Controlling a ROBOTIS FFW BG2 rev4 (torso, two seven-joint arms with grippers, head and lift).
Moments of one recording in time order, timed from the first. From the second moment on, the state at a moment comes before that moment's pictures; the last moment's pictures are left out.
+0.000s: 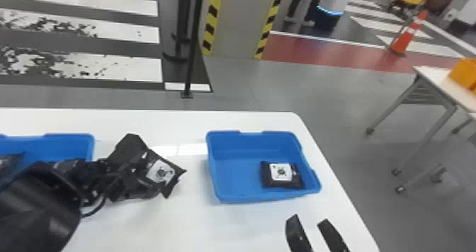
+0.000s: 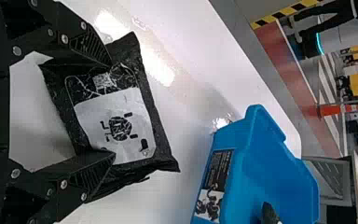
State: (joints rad) left arm -0.40 0.15 -0.55 -1.04 -0.16 0.28 -0.55; right arm 0.95 0.00 -0.15 -2.12 -0.58 -0.27 0.33
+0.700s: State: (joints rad) left arm -0.40 0.14 -0.55 -1.03 -0.26 0.24 -0.52; right arm 0.96 0.00 -0.15 -2.11 -0.60 -0.27 0.33
